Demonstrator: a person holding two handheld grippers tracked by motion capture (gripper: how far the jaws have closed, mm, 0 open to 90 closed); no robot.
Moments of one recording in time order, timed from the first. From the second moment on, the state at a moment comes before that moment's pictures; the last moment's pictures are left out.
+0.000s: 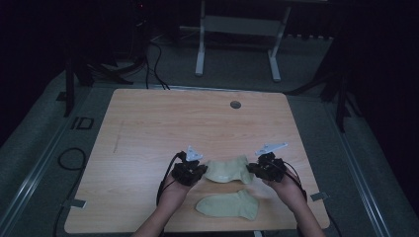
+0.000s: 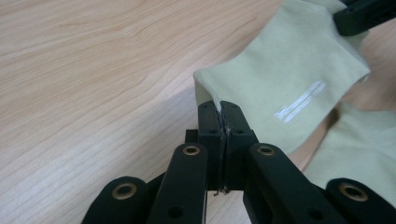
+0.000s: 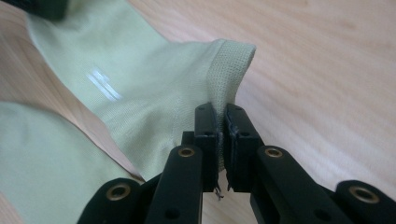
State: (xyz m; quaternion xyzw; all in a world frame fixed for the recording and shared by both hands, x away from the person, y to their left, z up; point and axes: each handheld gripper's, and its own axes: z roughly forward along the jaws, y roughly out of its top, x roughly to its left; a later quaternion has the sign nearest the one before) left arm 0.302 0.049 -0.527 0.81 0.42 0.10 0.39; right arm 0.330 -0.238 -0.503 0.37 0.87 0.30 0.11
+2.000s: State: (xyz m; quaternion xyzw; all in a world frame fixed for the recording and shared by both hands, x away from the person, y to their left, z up) left arm 0.319 0.027 -0.564 0.82 0.41 0.11 0.37; right arm 0.359 -0.235 -0.544 0.39 0.88 0.28 0.09
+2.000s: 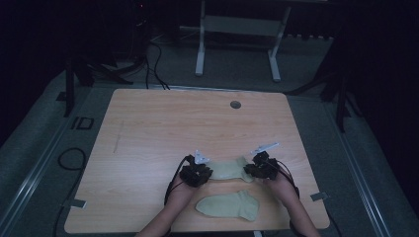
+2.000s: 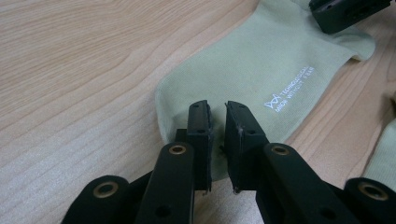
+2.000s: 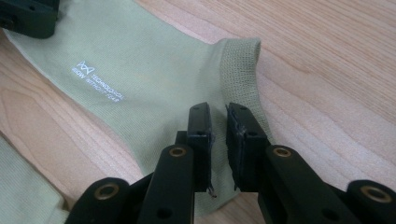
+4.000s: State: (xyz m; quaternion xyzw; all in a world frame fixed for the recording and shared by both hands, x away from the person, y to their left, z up) left arm 0.224 0.066 -0.555 0.84 0.39 0.04 0.37; right arm 0.237 -0.269 -0.536 0.36 0.87 0.32 0.10
